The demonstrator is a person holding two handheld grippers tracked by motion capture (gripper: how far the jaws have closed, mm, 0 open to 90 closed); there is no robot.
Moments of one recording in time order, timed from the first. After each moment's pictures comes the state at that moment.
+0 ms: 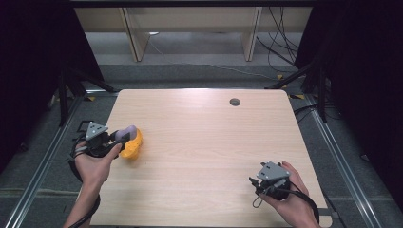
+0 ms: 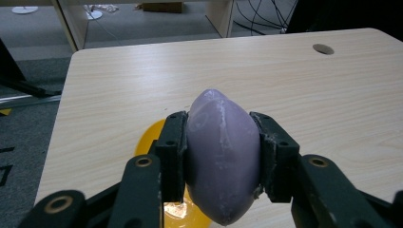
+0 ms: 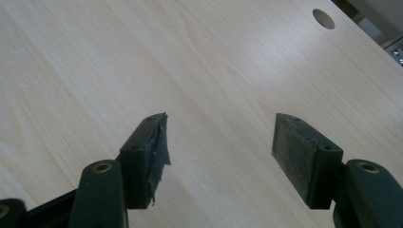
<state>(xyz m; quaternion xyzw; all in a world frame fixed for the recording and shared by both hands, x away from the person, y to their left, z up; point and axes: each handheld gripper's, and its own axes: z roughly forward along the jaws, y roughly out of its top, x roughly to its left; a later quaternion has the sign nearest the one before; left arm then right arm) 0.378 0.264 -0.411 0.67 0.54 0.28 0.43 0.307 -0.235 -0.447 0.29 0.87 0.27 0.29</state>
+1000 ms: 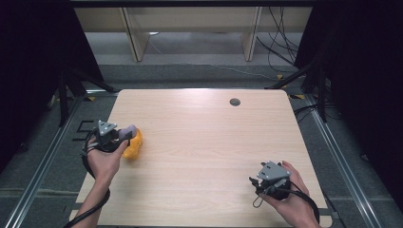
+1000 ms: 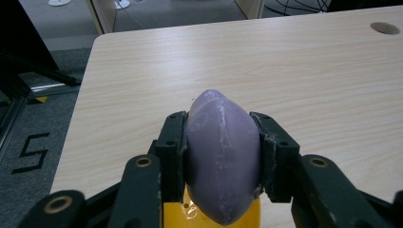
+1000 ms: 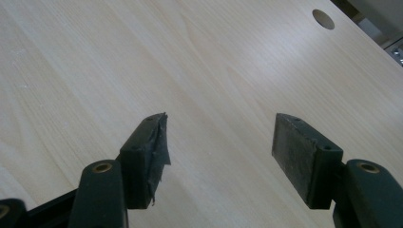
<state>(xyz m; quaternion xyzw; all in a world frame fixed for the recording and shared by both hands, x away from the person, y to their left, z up) 0.409 0.258 -0.441 0.67 0.56 0.30 0.38 0.308 -0.235 -0.447 0.29 0.87 0.27 0.29</state>
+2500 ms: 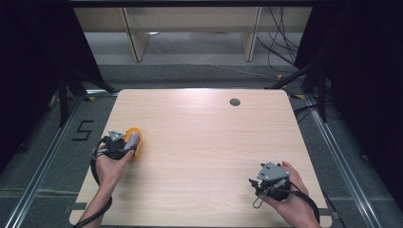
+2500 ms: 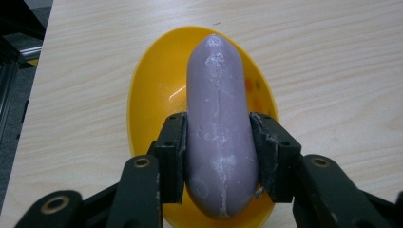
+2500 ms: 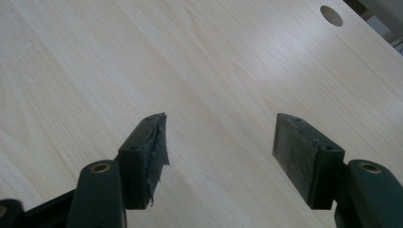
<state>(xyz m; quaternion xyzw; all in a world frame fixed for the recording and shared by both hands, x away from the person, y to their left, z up) 0.409 0.256 -0.476 0.72 0.56 0.26 0.31 0.307 -0.235 -0.449 0.29 0.87 0.27 0.28</state>
